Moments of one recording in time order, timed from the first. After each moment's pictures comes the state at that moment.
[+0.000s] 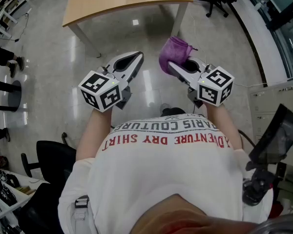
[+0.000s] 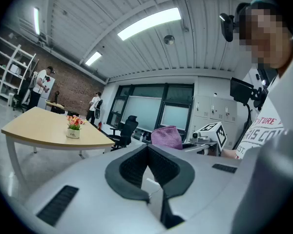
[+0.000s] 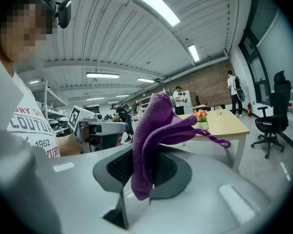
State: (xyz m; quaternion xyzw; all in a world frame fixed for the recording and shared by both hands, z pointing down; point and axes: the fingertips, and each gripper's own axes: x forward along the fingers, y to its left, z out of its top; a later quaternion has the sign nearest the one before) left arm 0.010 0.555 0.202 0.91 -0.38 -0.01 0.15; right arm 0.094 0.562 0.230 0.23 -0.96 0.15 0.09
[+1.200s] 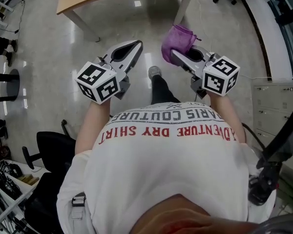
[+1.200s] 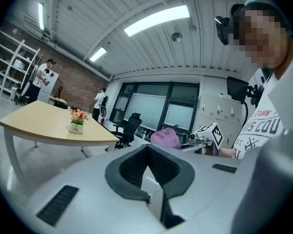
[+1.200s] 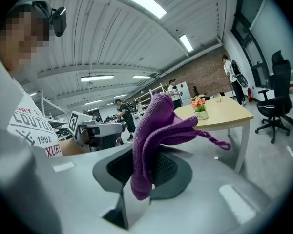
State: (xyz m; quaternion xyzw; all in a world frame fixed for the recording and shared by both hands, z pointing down) left arm 0.000 0.503 0.235 0.91 -0.39 -0.01 0.17; right arm 0.093 0.505 0.266 0.21 -0.95 0.21 0.09
